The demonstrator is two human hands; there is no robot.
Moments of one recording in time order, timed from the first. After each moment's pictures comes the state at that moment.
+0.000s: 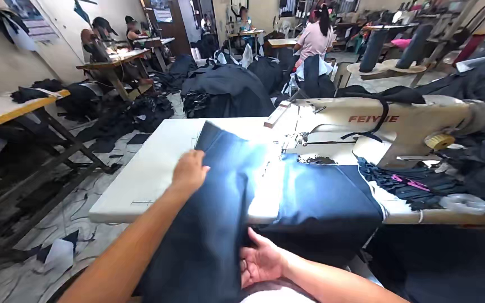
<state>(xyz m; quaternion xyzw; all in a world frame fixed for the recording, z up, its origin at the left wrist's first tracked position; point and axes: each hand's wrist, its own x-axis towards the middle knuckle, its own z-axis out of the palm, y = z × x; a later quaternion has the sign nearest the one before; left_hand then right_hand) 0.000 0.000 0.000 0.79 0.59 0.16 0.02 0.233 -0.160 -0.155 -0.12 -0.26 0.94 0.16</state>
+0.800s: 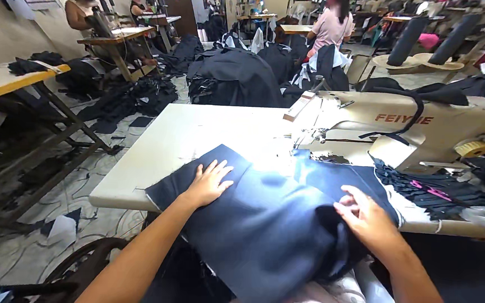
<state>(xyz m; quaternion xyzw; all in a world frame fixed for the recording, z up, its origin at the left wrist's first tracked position) -0.002 -0.009 -0.067 0.86 0.49 0.09 0.12 0.373 -0.176 -0.019 -0.68 -0.64 0.13 0.33</state>
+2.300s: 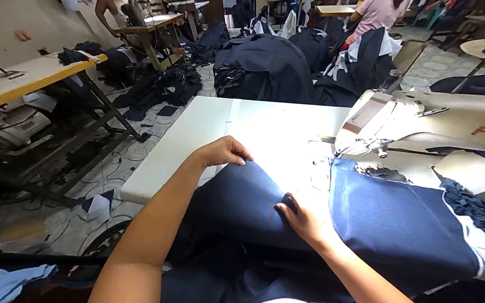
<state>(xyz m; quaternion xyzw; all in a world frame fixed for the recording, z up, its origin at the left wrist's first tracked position) -0.043 0.070 0.012 0.82 0.31 0.18 0.45 0.235 -0.071 -0.100 -0.50 -0.78 -0.05 0.37</state>
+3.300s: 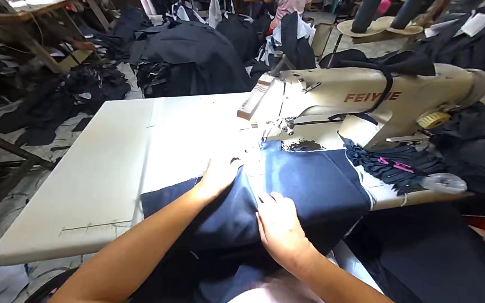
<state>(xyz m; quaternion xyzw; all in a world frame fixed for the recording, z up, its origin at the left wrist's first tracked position) 0.138 0.022 -0.045 0.85 0.41 0.28 0.18 0.271 -0.149 -0.049 -0.68 -0.72 0.06 0.09</state>
